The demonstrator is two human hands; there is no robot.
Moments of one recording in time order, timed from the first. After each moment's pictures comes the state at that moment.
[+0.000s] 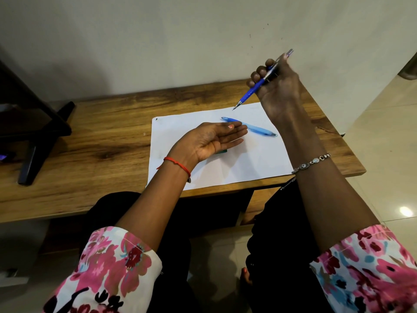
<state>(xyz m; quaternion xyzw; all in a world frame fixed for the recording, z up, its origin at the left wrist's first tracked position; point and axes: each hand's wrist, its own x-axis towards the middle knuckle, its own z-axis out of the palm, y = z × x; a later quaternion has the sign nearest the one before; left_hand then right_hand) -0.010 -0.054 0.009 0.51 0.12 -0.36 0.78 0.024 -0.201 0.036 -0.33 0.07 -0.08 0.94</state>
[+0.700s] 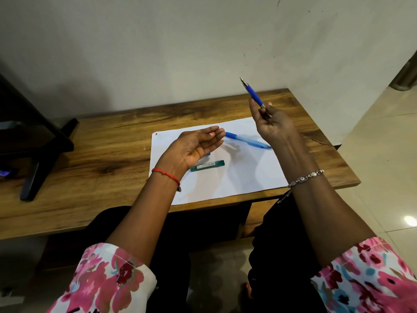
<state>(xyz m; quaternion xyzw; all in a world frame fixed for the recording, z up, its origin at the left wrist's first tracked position) 0.000 -0.036 0.012 0.50 0.15 -0.24 0.82 0.028 -0.211 0.015 -0.11 0.25 -0.08 0.96</state>
